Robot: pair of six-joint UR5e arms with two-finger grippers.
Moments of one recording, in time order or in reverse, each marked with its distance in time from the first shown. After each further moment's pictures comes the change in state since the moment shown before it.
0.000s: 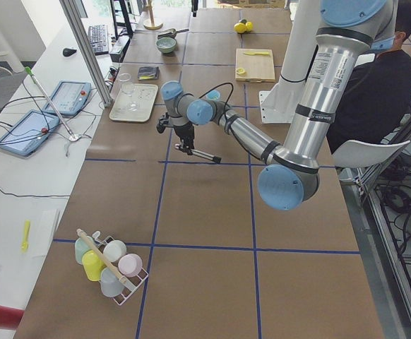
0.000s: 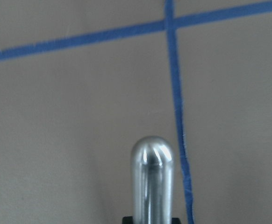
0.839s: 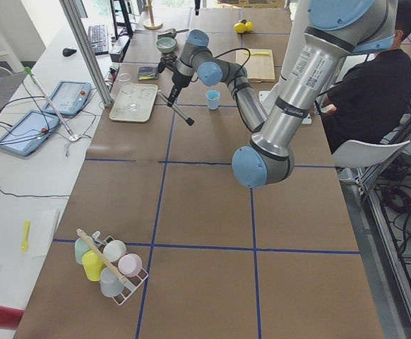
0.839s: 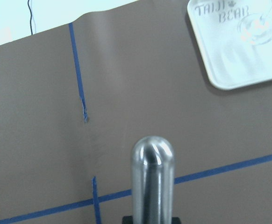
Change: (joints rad) left arm 0.168 -0.136 -0.172 -0.200 0.468 -0.431; right arm 0.045 -0.067 0.007 0.003 0.016 -0.004
